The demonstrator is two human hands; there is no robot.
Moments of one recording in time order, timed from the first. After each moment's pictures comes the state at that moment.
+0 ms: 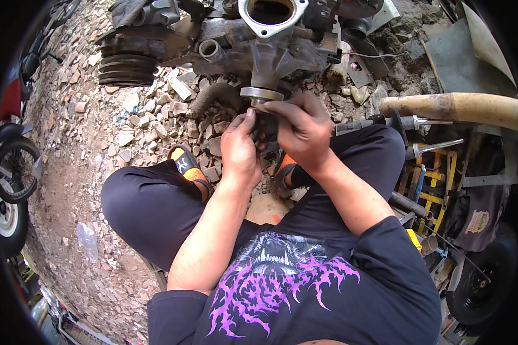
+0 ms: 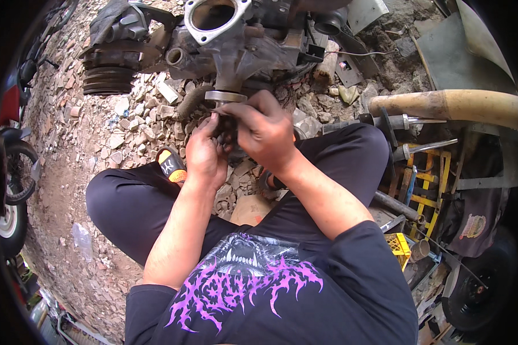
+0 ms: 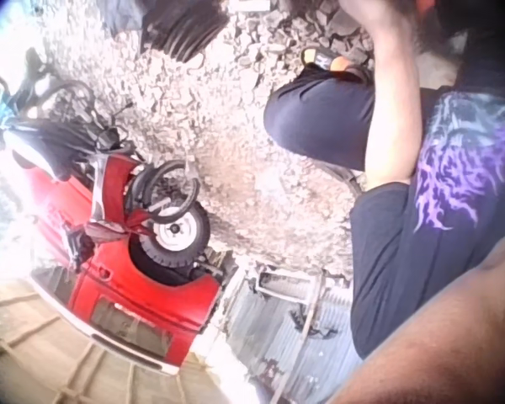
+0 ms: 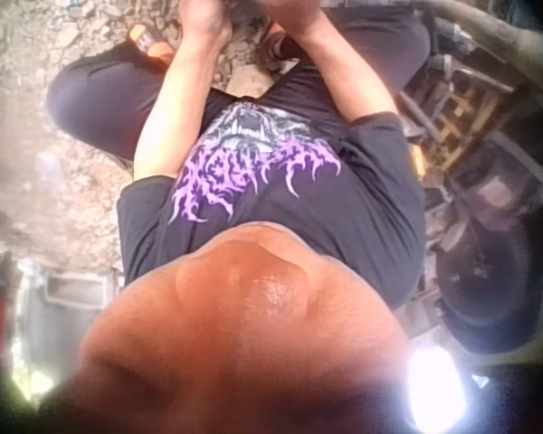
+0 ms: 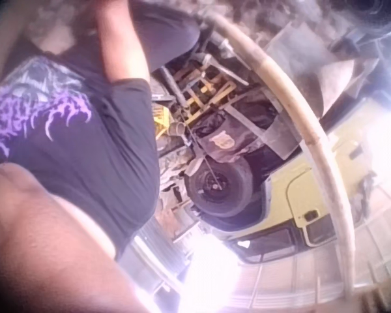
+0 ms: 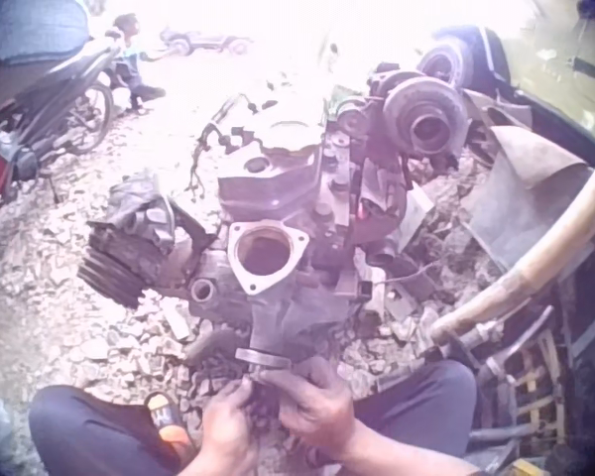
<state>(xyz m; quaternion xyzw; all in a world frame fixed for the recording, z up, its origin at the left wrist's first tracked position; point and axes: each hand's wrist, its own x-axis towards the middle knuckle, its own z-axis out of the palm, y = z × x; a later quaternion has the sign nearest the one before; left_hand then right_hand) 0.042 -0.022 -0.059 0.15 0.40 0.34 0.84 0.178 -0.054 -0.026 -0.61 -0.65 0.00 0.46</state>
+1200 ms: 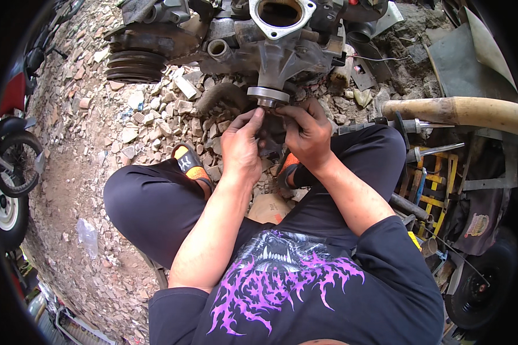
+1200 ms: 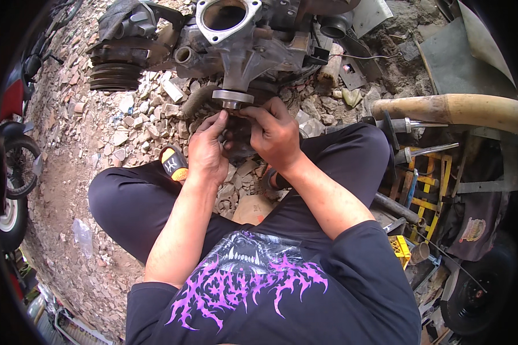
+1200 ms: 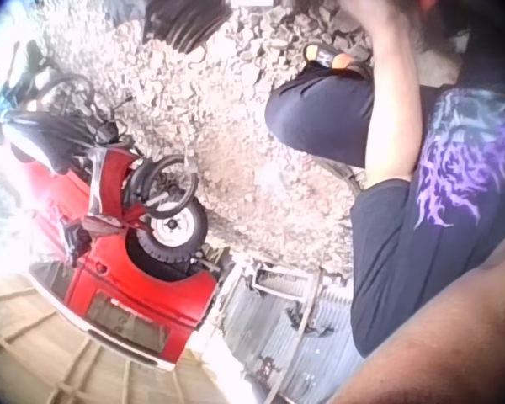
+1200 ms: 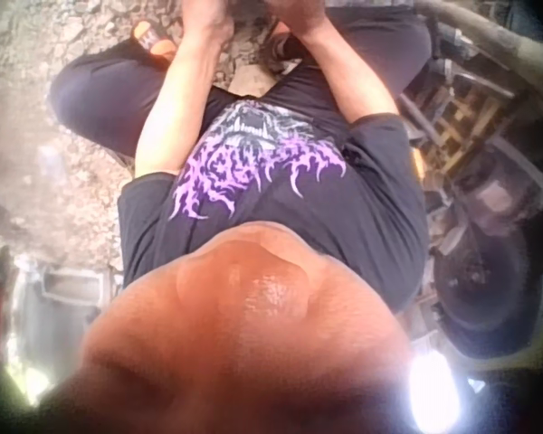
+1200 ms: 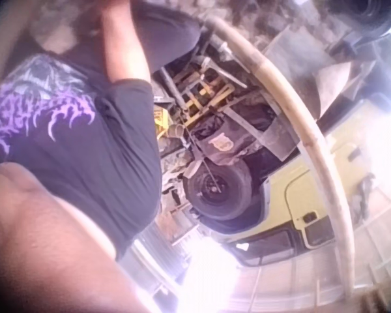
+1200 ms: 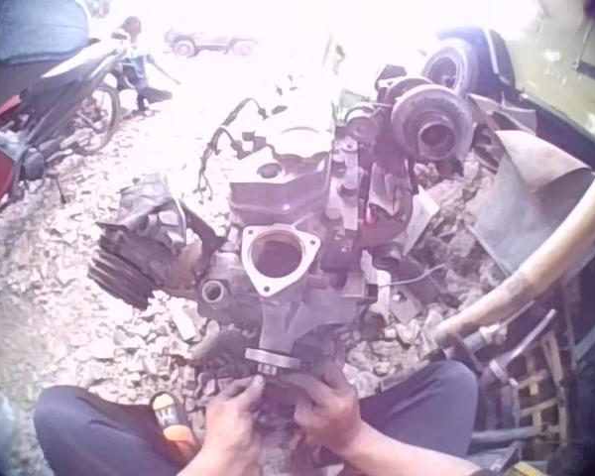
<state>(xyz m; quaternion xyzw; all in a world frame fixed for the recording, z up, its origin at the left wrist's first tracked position) 0.037 -0.019 -0.066 0.16 0.43 0.35 0.82 0.183 -0.065 -0.051 -0.65 -0.62 0.02 0.44</state>
